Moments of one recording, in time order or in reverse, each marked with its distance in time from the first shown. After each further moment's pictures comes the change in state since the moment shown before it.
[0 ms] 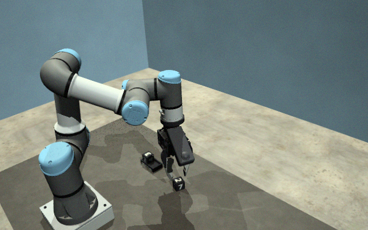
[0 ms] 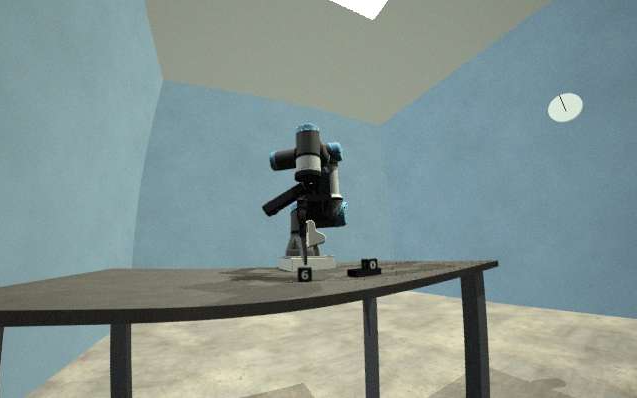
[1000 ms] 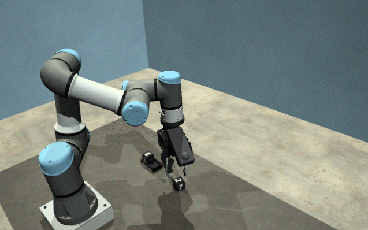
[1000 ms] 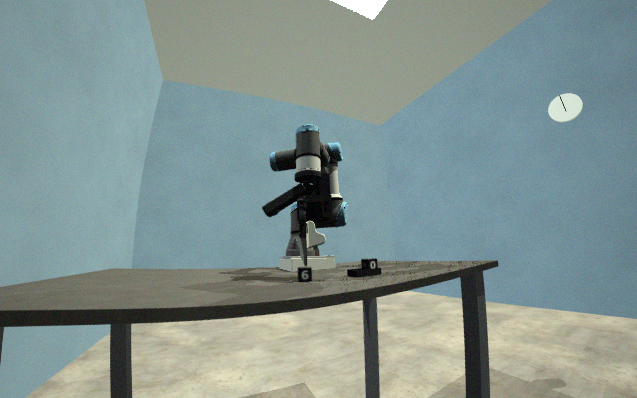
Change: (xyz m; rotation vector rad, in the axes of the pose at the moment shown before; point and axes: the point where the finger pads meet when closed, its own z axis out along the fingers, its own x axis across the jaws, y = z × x) arm 0.000 0.000 0.002 0.000 0.000 0.000
